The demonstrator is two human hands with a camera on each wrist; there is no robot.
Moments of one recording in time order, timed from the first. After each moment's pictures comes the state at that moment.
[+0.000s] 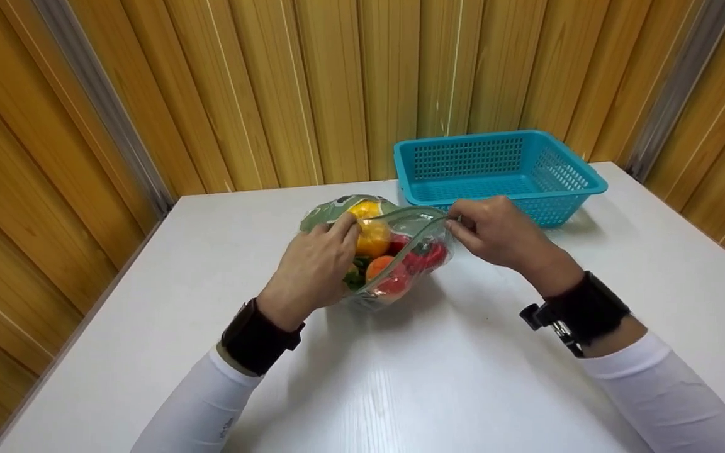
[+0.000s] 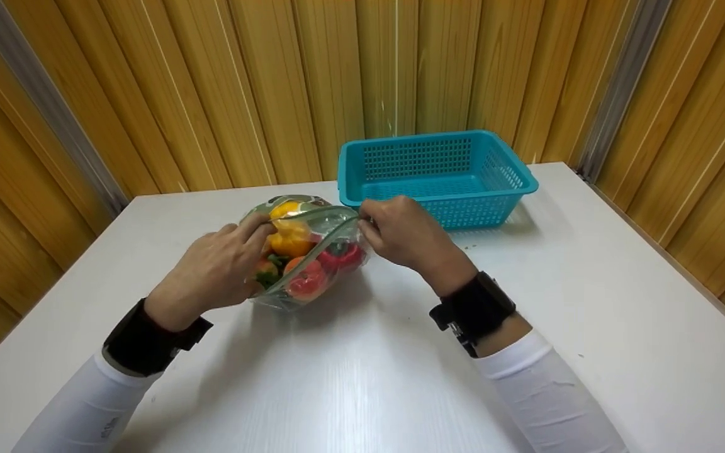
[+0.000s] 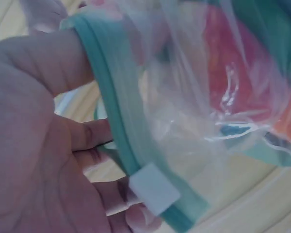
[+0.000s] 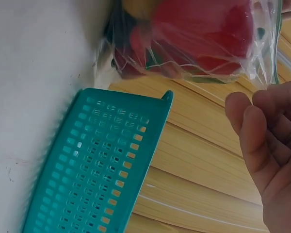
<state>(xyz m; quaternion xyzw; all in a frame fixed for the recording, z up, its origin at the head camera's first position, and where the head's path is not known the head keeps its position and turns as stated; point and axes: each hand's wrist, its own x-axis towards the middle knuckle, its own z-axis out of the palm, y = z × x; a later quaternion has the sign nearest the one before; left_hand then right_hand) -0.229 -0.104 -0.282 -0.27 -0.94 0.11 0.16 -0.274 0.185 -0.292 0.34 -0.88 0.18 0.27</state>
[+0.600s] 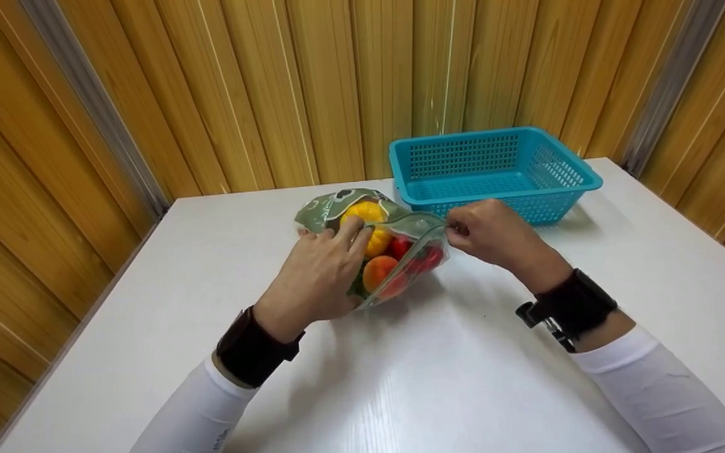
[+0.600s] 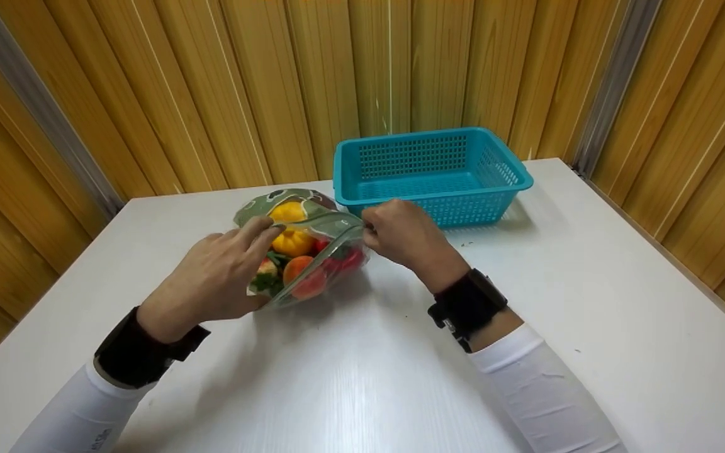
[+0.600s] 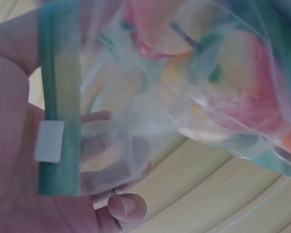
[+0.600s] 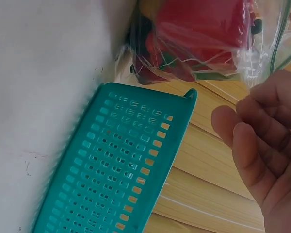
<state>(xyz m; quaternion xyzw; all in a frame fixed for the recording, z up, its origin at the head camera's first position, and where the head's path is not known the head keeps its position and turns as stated) -0.218 -0.097 -0.277 -0.32 -0.92 0.11 0.18 -0.285 0.189 -0.305 0.34 -0.89 0.14 0.28</state>
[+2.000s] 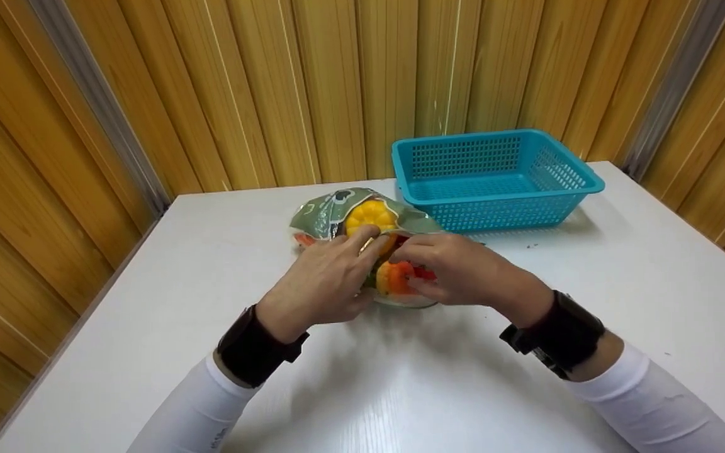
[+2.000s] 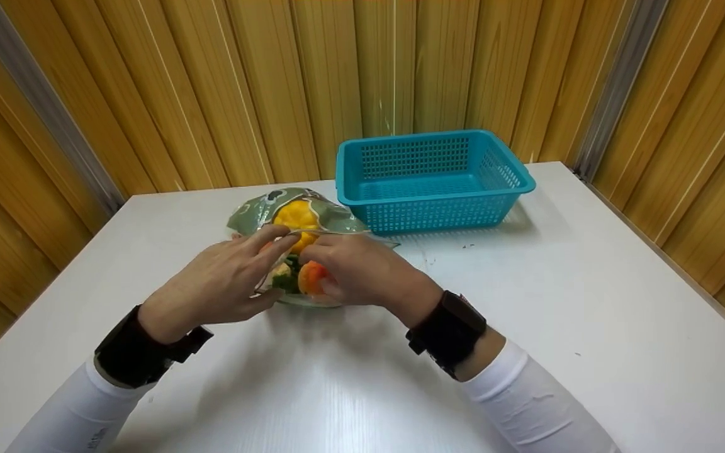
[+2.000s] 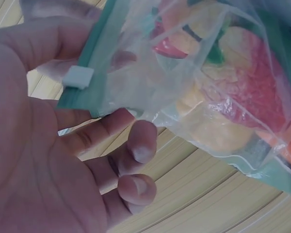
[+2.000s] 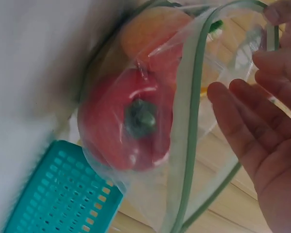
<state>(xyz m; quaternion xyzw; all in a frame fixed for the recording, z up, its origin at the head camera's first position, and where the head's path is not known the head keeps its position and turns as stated) -0.212 -0.096 -0.277 -0.38 -0.91 0.04 0.15 -0.239 0.139 -0.299 0.50 -0.84 0.15 0.17</state>
